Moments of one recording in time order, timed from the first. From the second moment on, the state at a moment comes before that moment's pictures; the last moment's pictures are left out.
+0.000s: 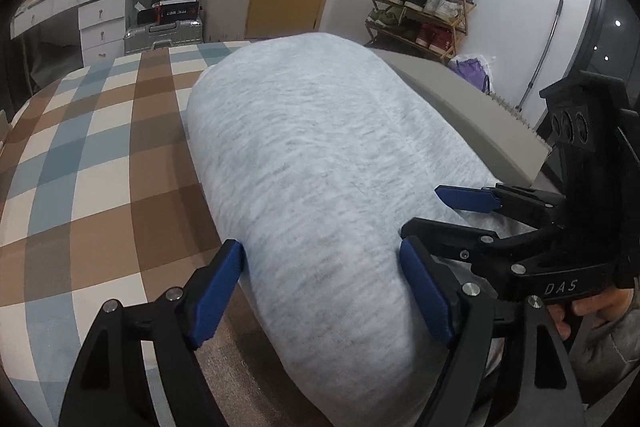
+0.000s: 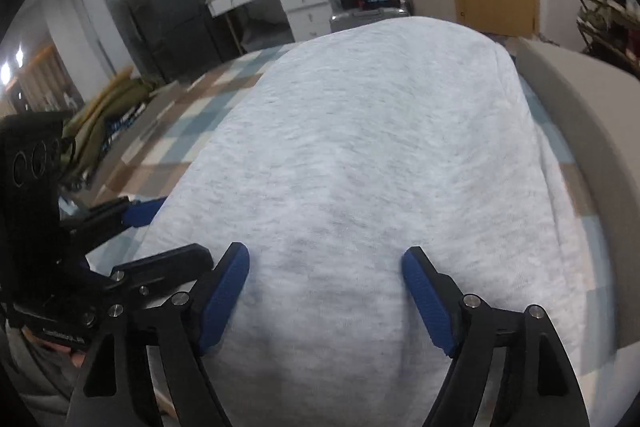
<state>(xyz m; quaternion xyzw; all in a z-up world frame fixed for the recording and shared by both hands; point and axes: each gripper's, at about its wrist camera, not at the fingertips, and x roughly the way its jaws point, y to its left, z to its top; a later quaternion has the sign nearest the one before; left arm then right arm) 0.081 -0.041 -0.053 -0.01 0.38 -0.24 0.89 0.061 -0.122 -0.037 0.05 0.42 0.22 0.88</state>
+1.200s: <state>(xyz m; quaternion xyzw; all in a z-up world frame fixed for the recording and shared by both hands) 0.065 -0.057 -0.041 0.09 0.30 -0.26 0.92 0.024 -0.205 -0.021 0.09 0.39 0.09 0.91</state>
